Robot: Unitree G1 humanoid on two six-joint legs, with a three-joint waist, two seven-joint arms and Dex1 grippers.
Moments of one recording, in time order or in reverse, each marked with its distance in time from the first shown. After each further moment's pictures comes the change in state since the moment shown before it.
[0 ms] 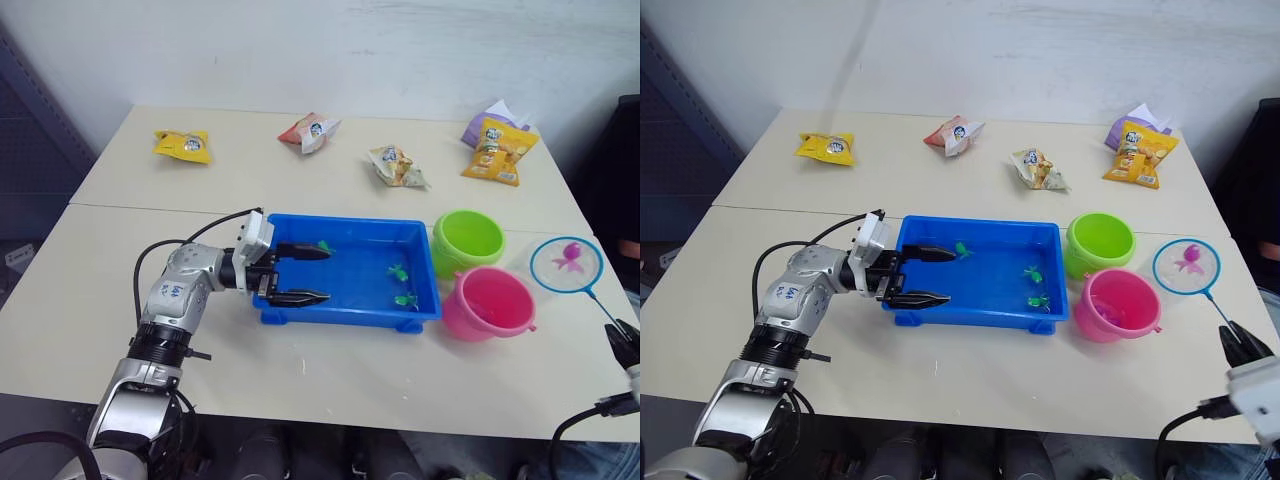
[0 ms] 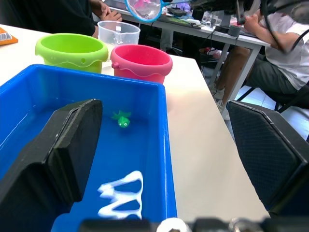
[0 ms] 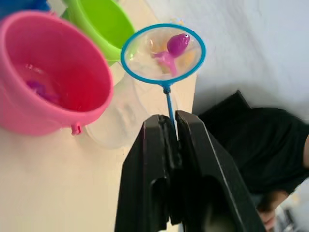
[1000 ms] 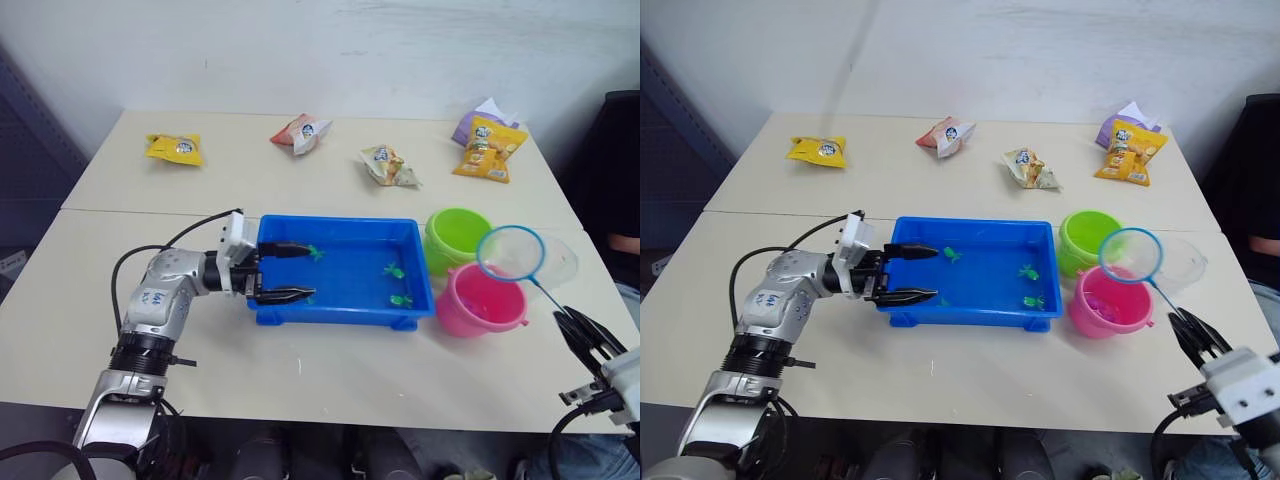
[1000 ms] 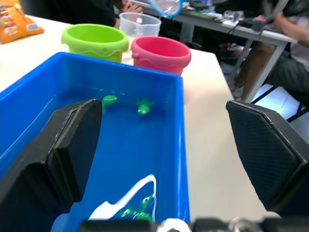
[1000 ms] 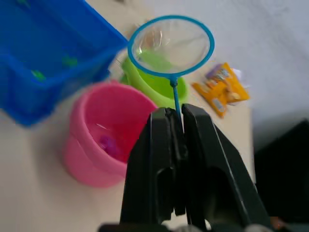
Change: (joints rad) left arm 0.068 0.062 0.076 -0.049 0.001 0.005 0.066; right arm 0.038 -0.357 0.227 -0.054 0.565 0.159 -0.057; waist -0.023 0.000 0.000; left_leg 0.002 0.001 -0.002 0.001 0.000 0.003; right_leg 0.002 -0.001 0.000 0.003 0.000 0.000
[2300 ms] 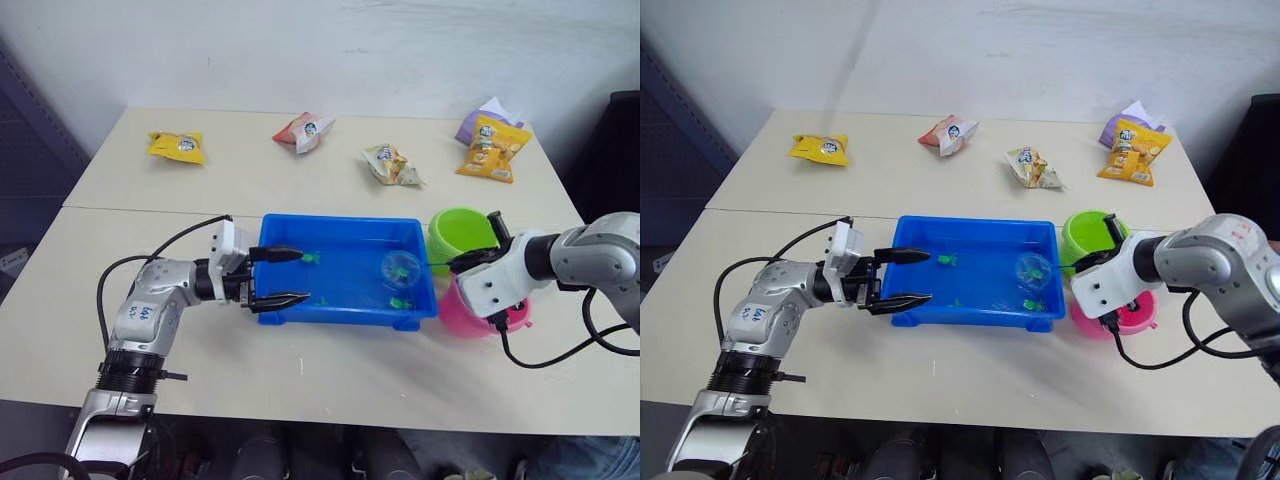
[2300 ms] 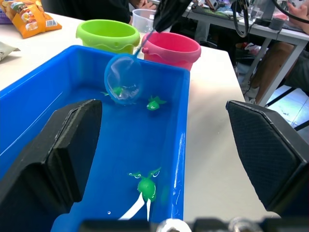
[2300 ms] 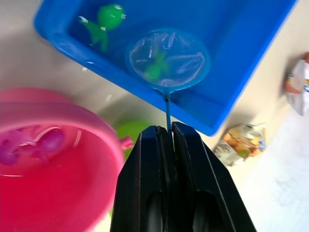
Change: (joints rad) left arm 0.088 0.013 0.008 -0.113 -0.008 0.026 0.060; right arm -1.164 -0.418 0.759 0.354 -0.713 -0.058 0.643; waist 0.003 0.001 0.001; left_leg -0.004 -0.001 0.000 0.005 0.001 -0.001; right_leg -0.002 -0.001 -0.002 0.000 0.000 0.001
